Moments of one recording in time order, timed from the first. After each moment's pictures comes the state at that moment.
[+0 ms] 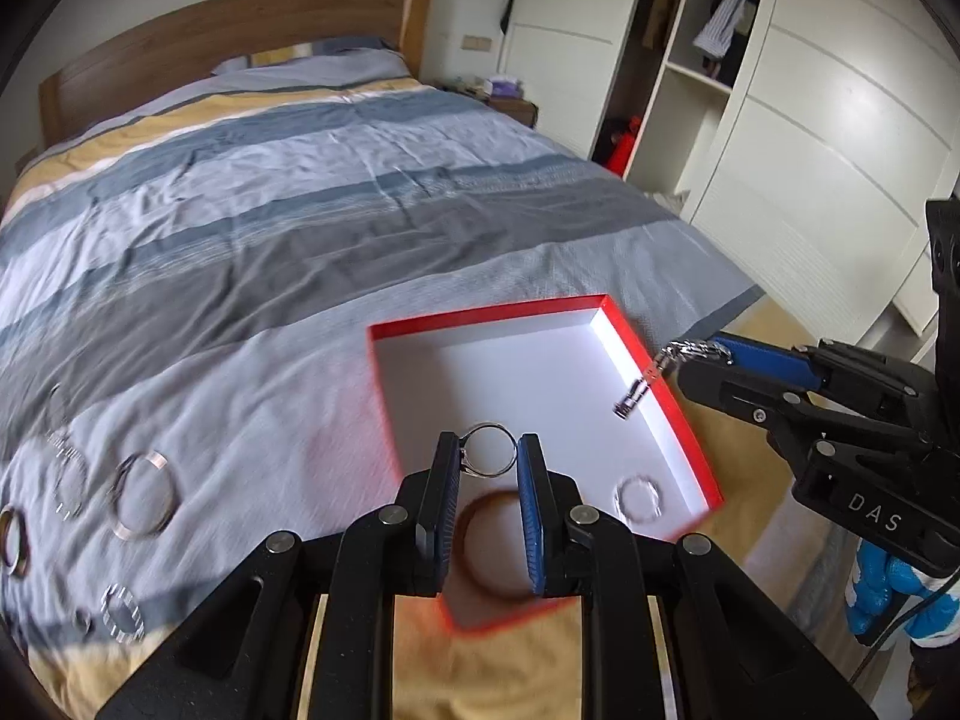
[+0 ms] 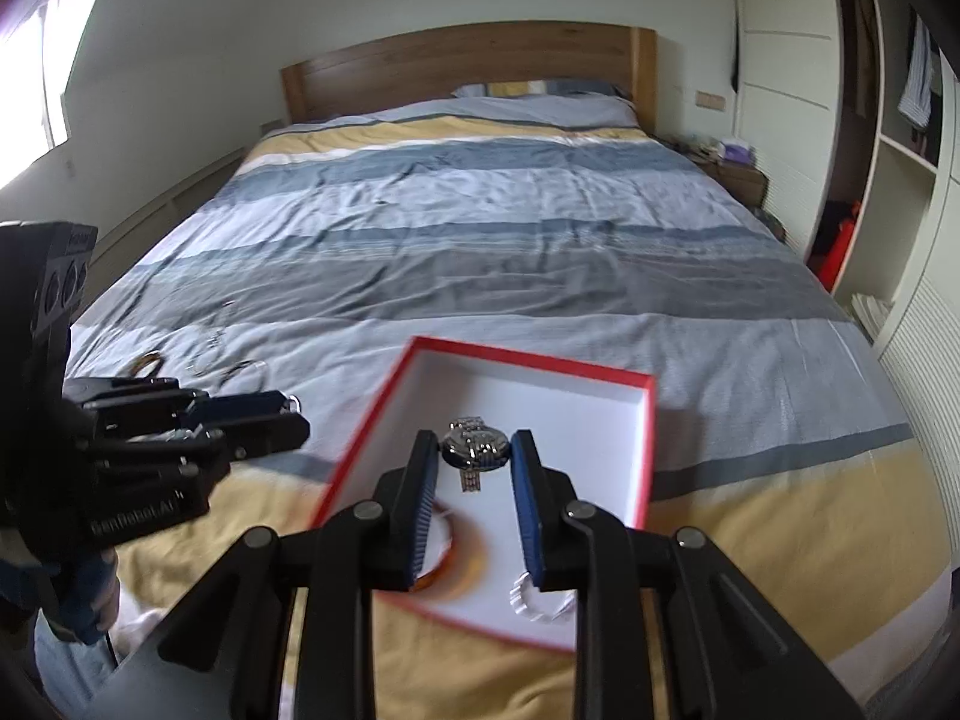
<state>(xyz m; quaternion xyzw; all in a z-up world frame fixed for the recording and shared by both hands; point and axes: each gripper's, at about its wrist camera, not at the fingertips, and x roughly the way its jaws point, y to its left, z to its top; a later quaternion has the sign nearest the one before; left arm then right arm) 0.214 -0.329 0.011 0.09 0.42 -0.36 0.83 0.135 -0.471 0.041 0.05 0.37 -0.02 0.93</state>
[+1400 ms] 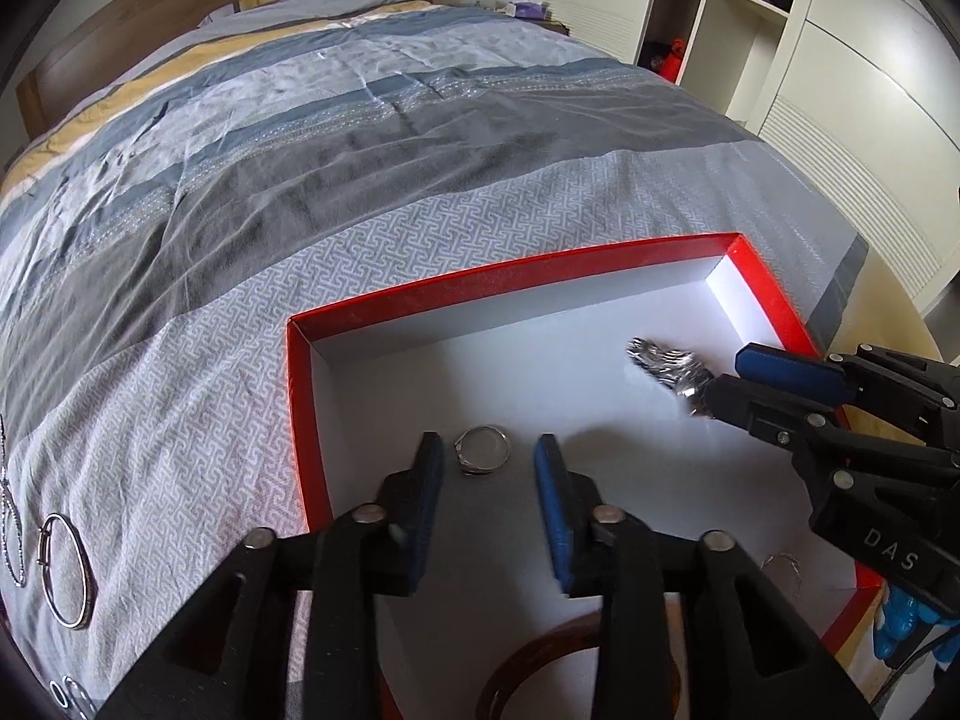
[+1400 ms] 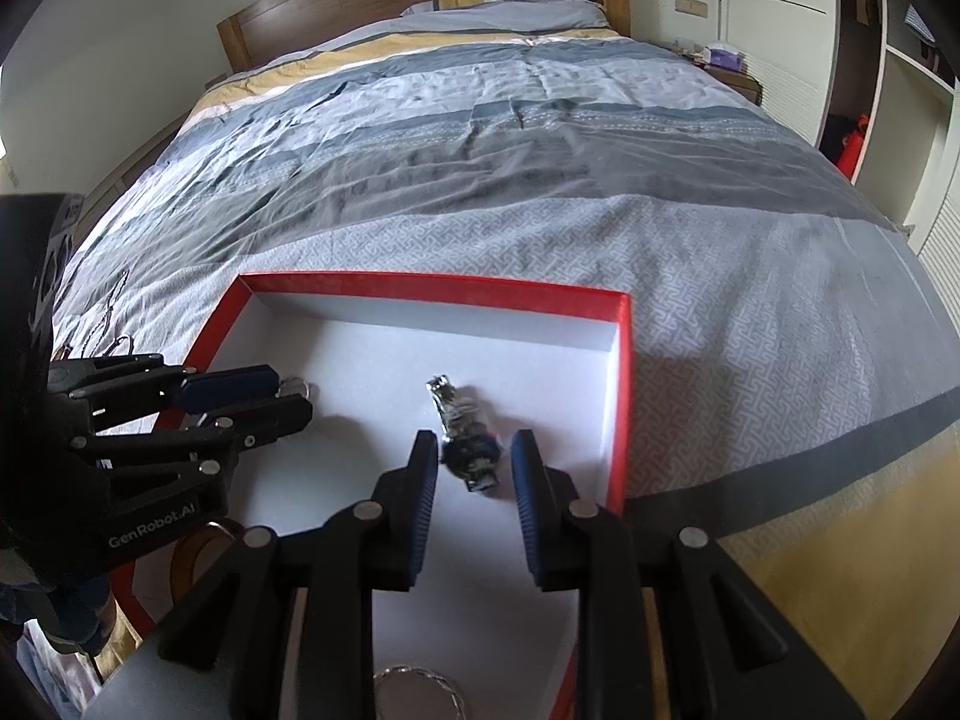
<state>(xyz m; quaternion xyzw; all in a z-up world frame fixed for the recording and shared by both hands) 0.291 -0.404 -0.085 0.14 0.48 -0.32 0.81 0.205 -0.535 -0.061 0.08 0.45 -0.03 0.89</state>
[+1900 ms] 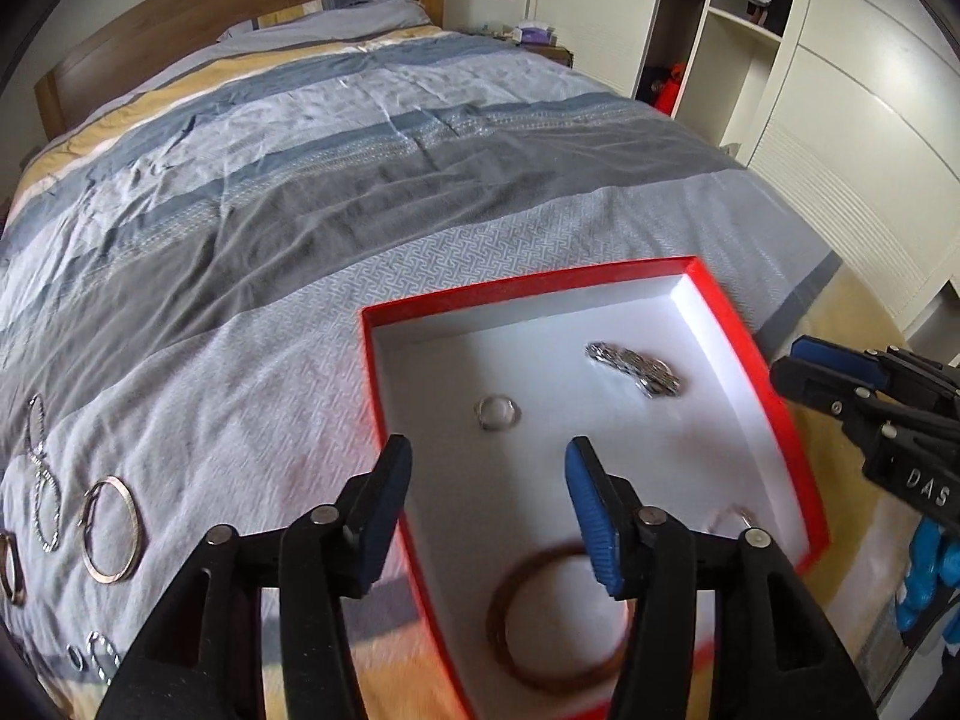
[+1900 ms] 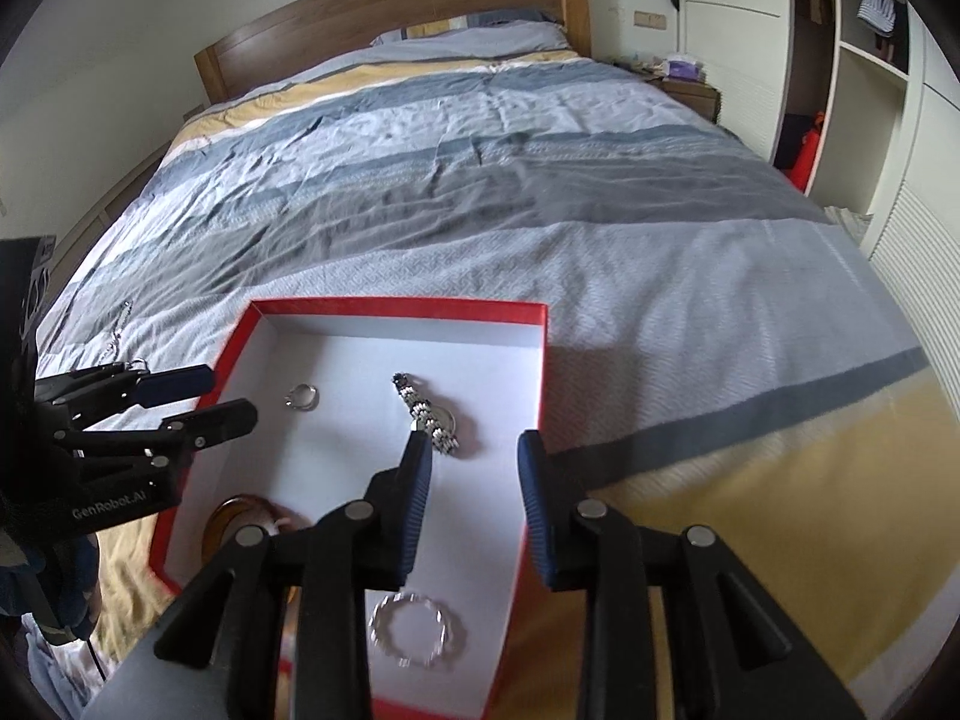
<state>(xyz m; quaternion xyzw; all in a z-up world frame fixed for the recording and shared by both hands) 0.252 -0.364 -0.037 0.13 0.46 -0.32 0.82 0.152 -0.539 -0.014 0.10 0.42 -0.07 0.90</state>
